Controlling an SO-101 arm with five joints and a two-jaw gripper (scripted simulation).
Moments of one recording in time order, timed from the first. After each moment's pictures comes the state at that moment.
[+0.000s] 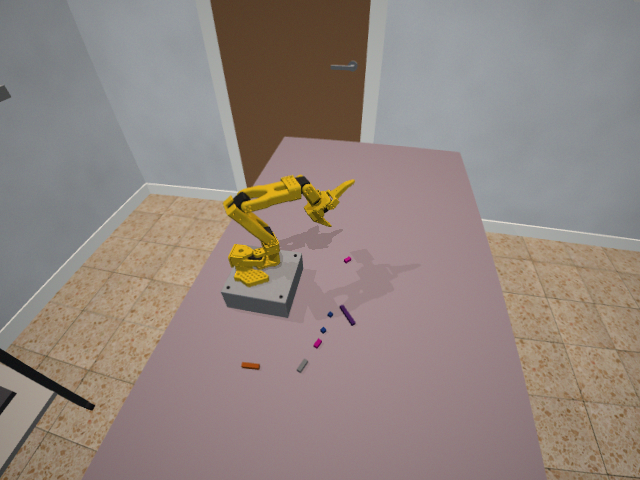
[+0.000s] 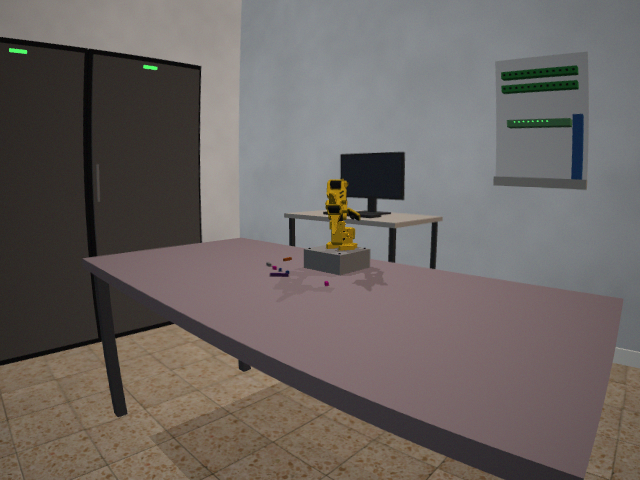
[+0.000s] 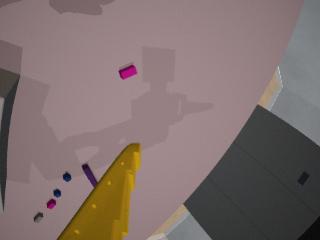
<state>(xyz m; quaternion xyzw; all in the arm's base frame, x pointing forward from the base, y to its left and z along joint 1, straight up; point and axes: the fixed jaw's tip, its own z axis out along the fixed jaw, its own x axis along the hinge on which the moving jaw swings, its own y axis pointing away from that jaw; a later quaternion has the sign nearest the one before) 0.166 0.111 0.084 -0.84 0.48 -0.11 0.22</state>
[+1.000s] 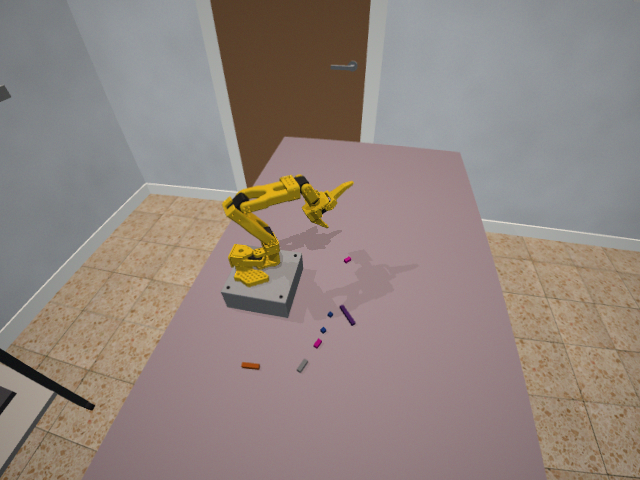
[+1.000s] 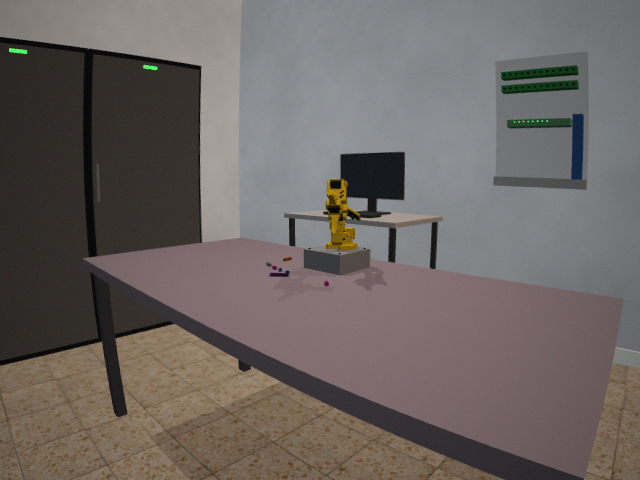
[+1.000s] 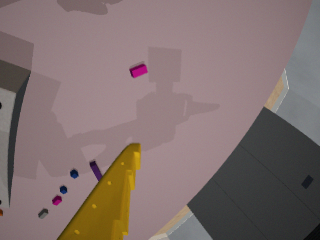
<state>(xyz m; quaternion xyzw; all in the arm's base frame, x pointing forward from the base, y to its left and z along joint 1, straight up) 0.160 0.107 0.083 -0.85 0.48 -0.10 0.20</state>
